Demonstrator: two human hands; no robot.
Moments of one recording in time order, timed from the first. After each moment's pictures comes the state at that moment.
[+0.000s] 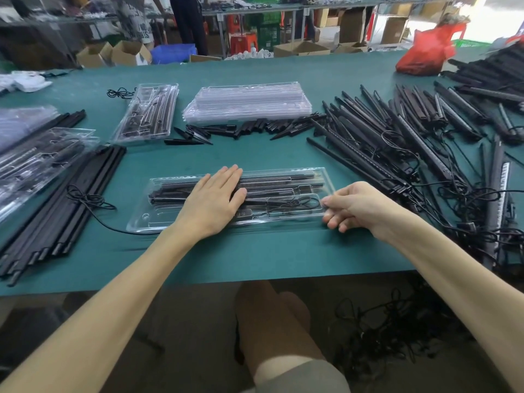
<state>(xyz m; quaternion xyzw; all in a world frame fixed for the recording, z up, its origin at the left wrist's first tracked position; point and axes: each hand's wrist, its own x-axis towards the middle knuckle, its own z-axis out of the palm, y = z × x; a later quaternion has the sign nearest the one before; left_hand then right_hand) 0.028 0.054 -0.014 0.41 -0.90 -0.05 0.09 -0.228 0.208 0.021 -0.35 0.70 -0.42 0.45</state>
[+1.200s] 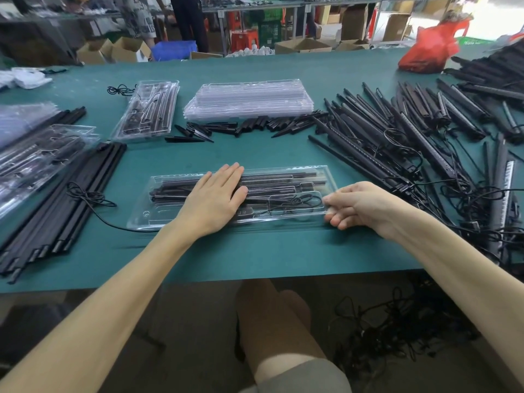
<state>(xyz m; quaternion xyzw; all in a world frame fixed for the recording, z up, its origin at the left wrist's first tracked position) 0.029 0.051 -0.015 0.41 -0.91 -0.06 0.08 -0.232 0.209 0.021 -0.34 0.67 -0.43 0.49</state>
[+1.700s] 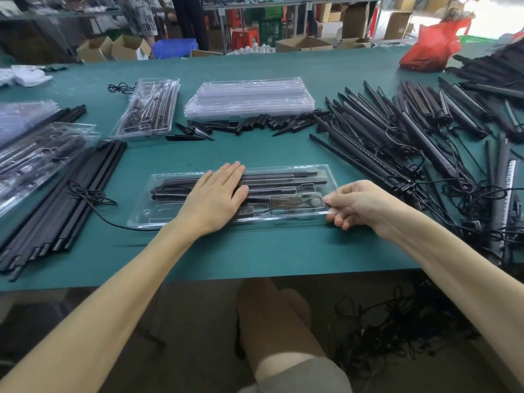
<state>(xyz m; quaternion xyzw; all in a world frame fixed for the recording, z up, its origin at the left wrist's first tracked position) 0.029 0.050 -0.015 0.41 -0.91 -0.06 0.08 -0.224 0.207 0.021 -0.34 0.70 -0.42 0.47</state>
